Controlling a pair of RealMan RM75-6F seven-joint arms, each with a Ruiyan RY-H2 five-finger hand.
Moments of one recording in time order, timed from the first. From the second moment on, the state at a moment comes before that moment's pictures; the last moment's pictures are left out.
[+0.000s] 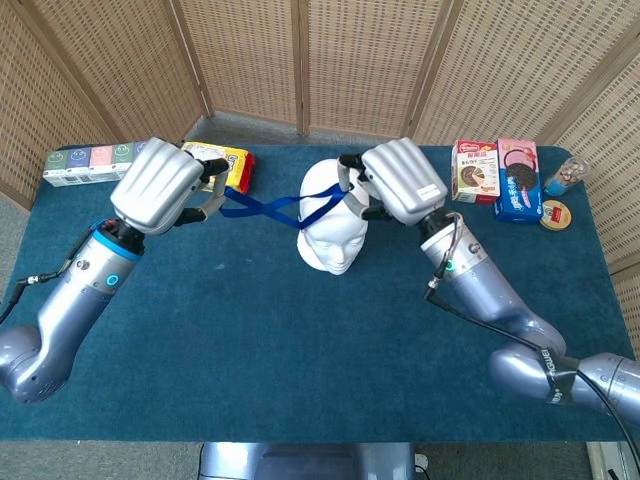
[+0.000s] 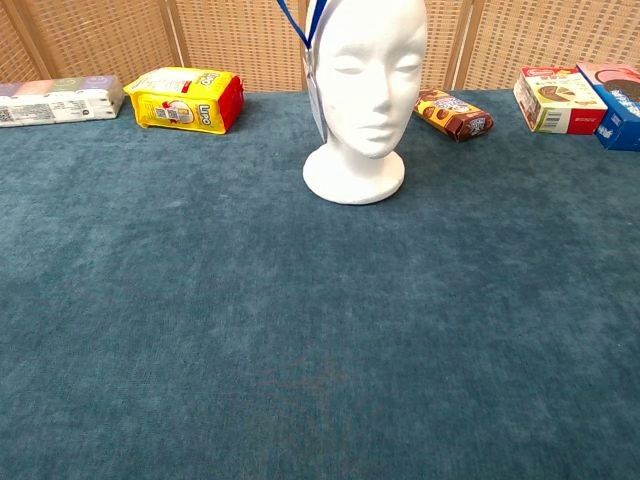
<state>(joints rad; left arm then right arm) -0.88 -0.94 -0.40 -1.86 1.19 1.05 0.24 1.00 -1.02 0.49 -1.80 -0.98 0.88 -0.13</state>
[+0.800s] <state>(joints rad) -1.02 -1.04 -0.41 -1.73 1.07 0.97 0.34 1.07 -1.05 0.46 -1.61 -0.90 0.82 -0.12</state>
